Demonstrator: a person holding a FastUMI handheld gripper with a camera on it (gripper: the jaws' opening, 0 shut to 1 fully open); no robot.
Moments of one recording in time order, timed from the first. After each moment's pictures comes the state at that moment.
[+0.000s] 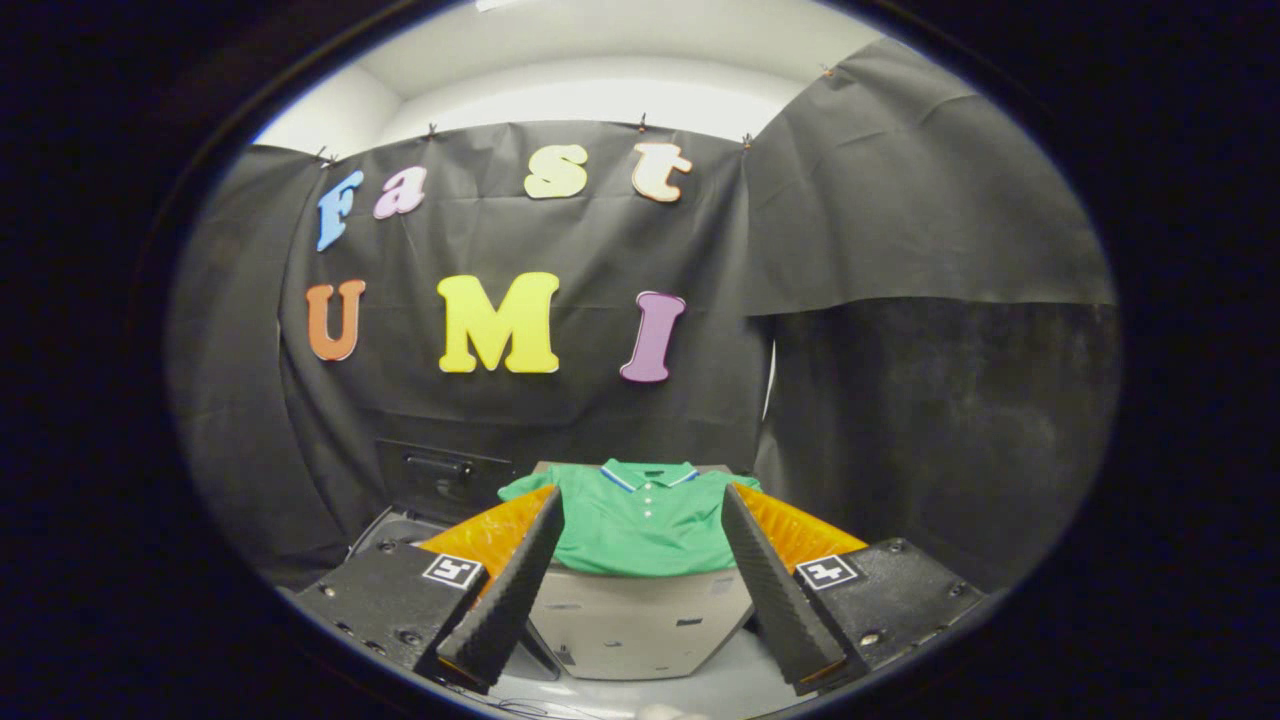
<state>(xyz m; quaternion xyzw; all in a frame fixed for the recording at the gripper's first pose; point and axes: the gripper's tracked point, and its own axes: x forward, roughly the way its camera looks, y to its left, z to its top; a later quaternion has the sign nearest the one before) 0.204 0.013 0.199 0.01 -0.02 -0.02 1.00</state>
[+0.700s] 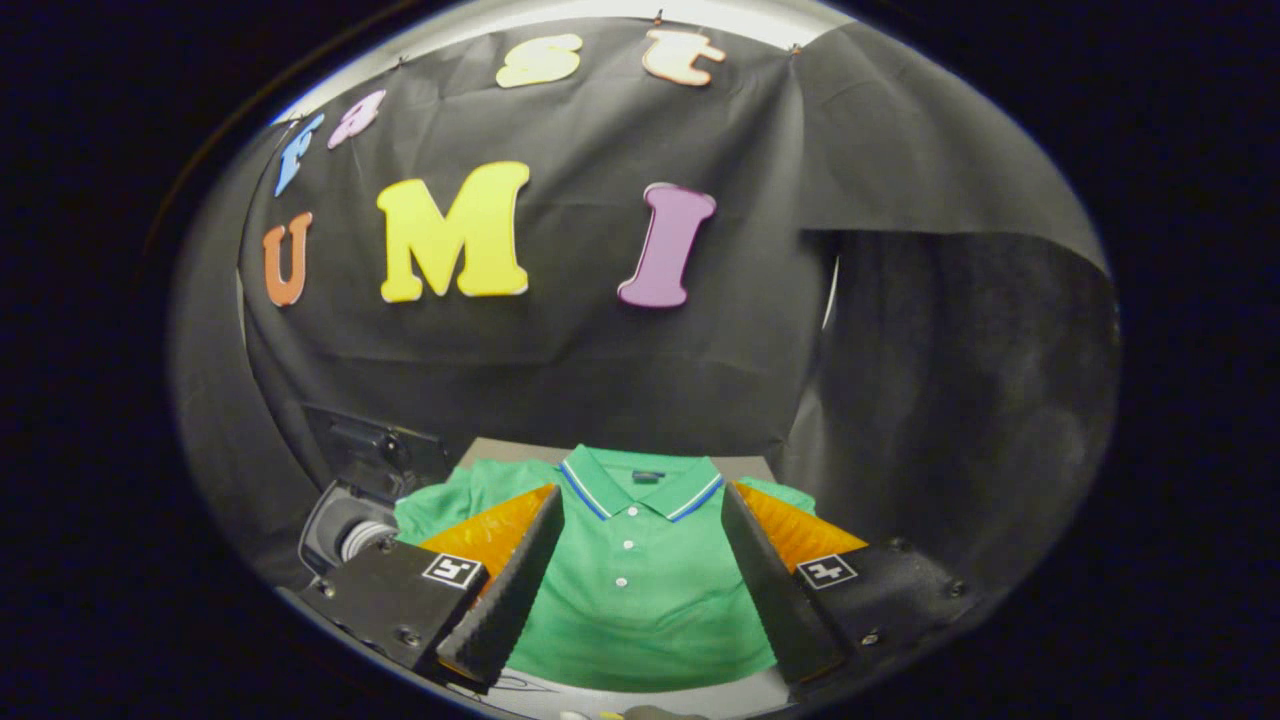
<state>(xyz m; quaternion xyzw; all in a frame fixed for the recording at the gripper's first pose) 0.449 -0.015 0.153 -0.03 0.15 0.00 0.99</state>
